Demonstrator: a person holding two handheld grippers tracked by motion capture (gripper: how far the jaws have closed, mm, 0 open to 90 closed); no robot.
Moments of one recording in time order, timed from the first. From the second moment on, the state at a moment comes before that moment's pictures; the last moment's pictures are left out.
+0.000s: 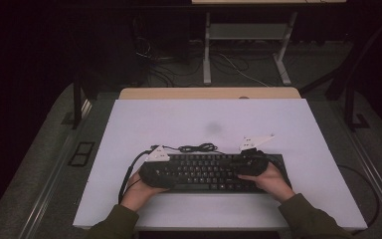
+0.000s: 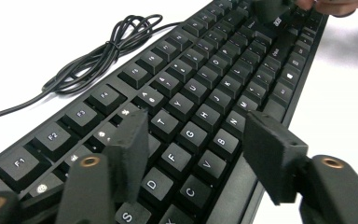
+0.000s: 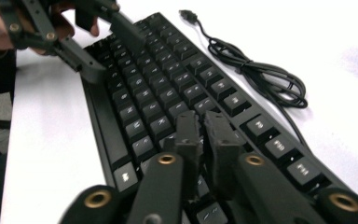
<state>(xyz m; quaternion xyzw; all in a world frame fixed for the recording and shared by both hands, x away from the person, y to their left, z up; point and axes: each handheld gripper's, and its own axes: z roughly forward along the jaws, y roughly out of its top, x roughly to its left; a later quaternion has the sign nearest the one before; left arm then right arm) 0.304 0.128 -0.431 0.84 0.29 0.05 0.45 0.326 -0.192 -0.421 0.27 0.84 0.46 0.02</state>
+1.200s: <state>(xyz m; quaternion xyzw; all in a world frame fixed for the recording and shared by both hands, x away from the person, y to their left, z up) 0.317 0.125 -0.429 0.84 0.31 0.08 0.45 0.304 -0.207 -0.435 0.25 0.87 0.42 0.01</state>
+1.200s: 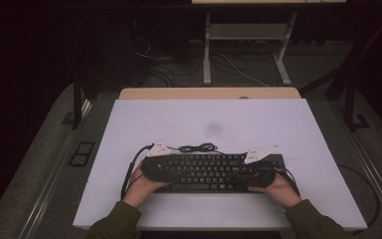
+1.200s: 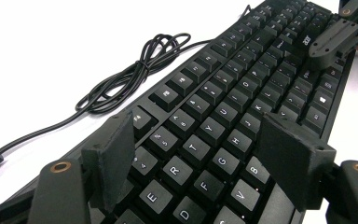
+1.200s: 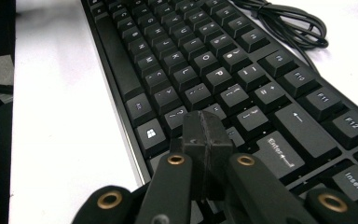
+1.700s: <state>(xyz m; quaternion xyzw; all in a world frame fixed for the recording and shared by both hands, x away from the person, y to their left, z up) 0.321 0.126 -0.427 0.83 0.31 0.09 0.45 0.303 -0.205 -0.439 0.24 0.88 0.40 0.02</state>
